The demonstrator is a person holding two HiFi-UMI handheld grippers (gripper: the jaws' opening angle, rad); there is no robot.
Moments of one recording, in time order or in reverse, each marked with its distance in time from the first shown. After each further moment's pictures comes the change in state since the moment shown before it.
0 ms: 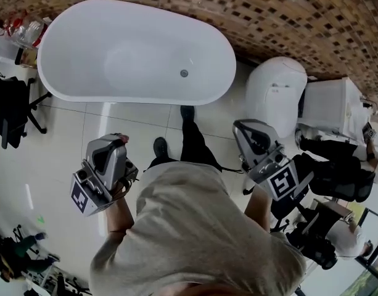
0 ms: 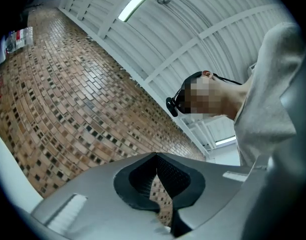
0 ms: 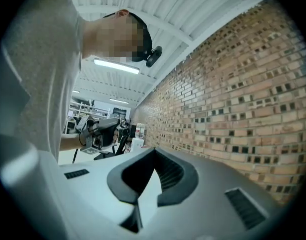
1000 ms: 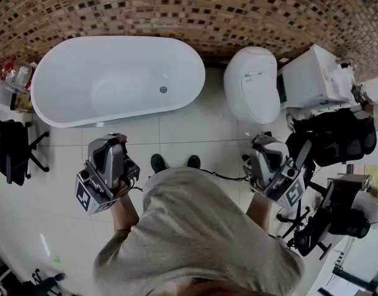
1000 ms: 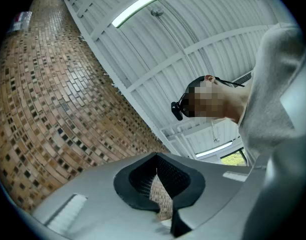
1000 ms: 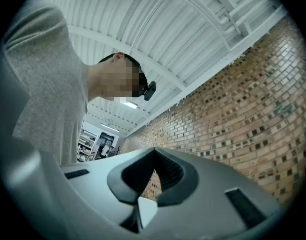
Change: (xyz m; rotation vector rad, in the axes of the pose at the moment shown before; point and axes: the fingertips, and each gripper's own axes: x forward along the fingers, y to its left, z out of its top) left arm -0.005 -0.132 0.019 -0.027 -0.141 -0.193; right arm -0.192 0.094 0.126 -0.033 -0.375 -0.146
